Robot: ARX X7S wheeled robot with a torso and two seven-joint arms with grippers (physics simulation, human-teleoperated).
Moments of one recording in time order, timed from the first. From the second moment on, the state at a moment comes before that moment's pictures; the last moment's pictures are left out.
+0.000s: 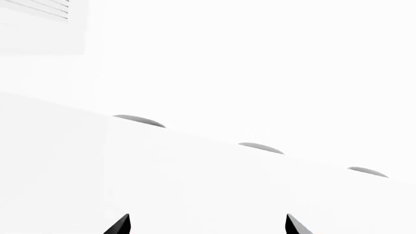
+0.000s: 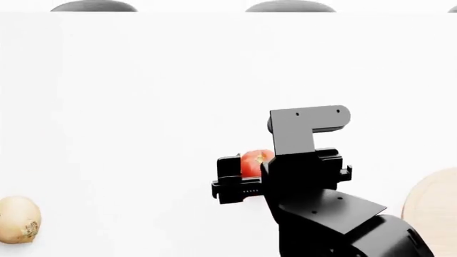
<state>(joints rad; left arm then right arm) -0.93 -1.34 1.18 0.84 -1.36 0.32 -0.99 0.94 0.44 -0.68 0.11 1.11 0.74 0.56</state>
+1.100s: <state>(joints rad) -0.88 -1.36 1.19 0.88 -1.34 0.33 -1.01 0.93 0.45 -0.68 0.02 1.15 0.72 0.60</state>
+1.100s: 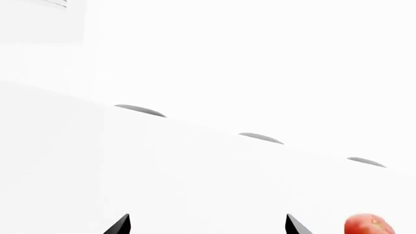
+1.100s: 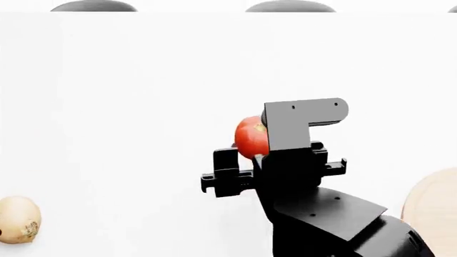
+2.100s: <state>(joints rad) -0.56 -1.36 1.37 0.83 -1.13 0.47 -1.16 0.92 0.80 -0.43 -0.68 1.57 0.81 0.95</state>
